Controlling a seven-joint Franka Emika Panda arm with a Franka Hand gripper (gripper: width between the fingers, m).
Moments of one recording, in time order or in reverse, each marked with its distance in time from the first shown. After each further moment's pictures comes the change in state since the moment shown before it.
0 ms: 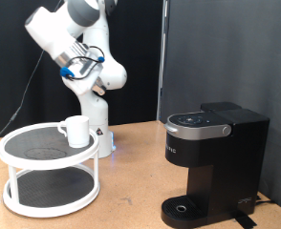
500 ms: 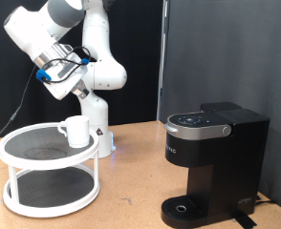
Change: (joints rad) arm -0.002 0.123 -0.062 0.088 -0.027 0.012 -0.049
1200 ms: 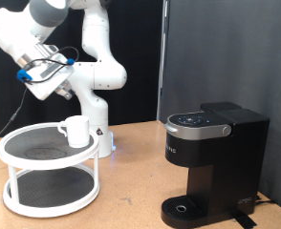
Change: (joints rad) arm -0.001 0.108 -0.121 0.099 -0.010 -0.047 -0.083
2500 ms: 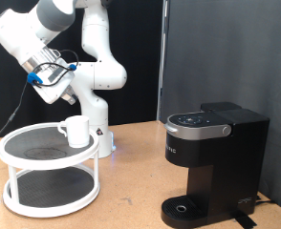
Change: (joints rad) arm 0.007 -0.004 0.063 -0.027 -0.036 0.032 -0.092
